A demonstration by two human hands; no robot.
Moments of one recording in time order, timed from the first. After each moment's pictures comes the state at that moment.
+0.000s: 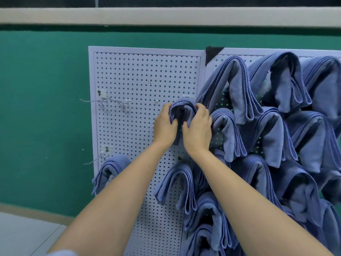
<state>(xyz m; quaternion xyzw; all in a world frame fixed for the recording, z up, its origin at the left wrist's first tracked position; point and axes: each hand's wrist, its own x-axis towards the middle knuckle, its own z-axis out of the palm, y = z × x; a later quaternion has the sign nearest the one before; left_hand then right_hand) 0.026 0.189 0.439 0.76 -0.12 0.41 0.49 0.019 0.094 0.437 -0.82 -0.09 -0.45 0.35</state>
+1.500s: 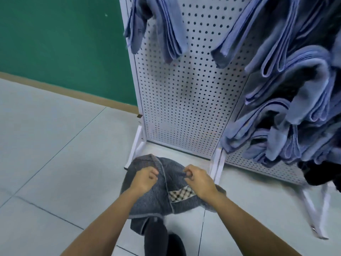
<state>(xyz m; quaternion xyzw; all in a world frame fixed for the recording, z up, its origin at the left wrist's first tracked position) -0.150 0.330 -0.070 0.89 0.20 -0.09 0.40 -0.096 0.126 -0.055 -0.93 -0.18 0.17 0.27</state>
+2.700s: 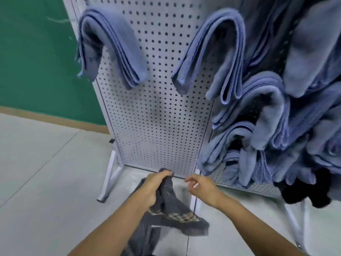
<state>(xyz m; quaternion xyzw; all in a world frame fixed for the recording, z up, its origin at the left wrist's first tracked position) -0.048 0.236 -0.015 0.57 0.35 -0.17 0.72 -0.023 0.058 -0.022 -0.91 -0.14 0.21 0.32</state>
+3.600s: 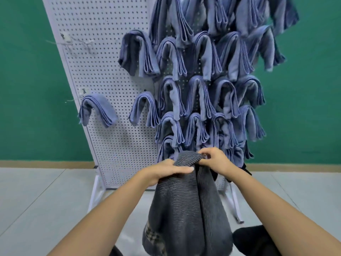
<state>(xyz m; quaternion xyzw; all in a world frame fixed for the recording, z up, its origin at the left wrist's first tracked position) -0.198 0.073 0.208 0.79 -0.05 -0.28 0.54 -0.178 -0.132 0.208 -0.92 -0.16 -0.03 0.35</state>
